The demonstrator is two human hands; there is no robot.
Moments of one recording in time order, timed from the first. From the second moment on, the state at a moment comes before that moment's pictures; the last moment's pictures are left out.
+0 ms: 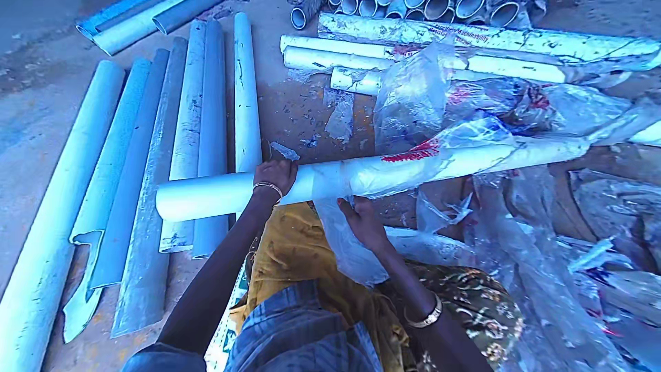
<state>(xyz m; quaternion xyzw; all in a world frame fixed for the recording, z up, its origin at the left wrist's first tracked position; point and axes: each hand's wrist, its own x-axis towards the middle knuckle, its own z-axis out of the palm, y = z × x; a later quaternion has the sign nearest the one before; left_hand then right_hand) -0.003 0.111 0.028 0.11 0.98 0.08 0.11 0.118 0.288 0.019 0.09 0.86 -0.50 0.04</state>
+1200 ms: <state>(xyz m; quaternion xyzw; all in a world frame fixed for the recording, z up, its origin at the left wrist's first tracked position) -0.101 0.145 0.010 0.25 0.90 0.06 0.35 0.172 0.370 -0.035 0.15 0.86 -0.34 -0.36</state>
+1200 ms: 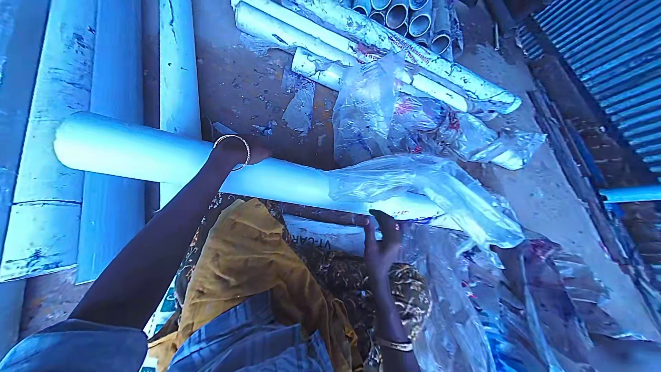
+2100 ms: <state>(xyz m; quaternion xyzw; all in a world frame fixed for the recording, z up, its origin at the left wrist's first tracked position) -0.023 0.187 0.022 0.27 0.93 0.07 0.24 0.023 0.432 -0.024 0.21 0.95 -0.25 -0.04</state>
